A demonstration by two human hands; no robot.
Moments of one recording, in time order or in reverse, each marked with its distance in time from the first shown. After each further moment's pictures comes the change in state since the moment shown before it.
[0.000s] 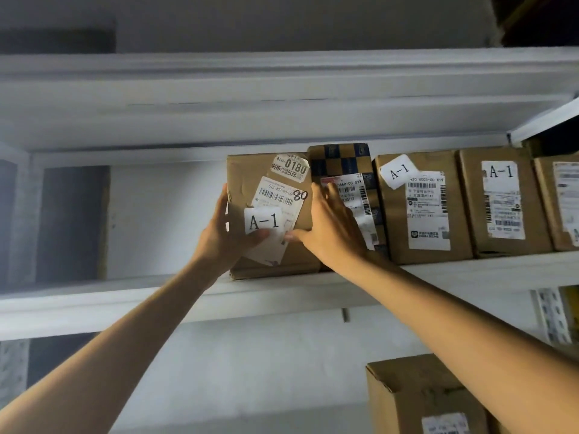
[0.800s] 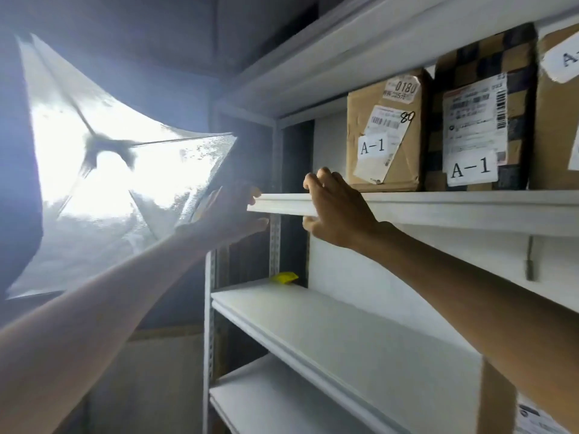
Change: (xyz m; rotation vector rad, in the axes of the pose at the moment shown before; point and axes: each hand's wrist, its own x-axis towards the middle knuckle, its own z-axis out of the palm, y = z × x) left_hand -0.201 0.141 -0.032 1.445 0.206 -0.405; right_hand -0.101 -0.035 0.000 0.501 -0.126 -0.757
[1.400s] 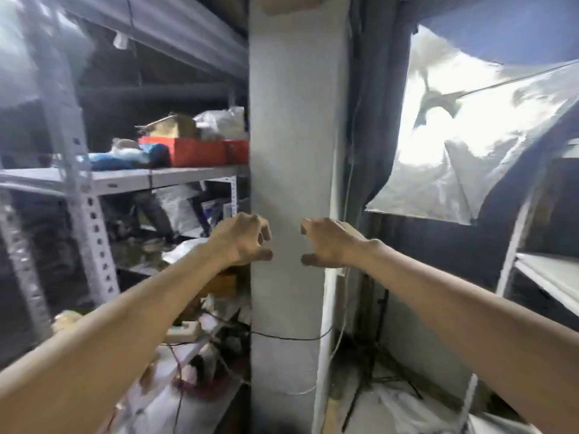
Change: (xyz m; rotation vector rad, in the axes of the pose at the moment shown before) left_hand -0.391 -0.044 -0.283 0.713 -0.252 -0.913; right_hand -0.073 -0.409 -0.075 0.818 -0.348 -0.786
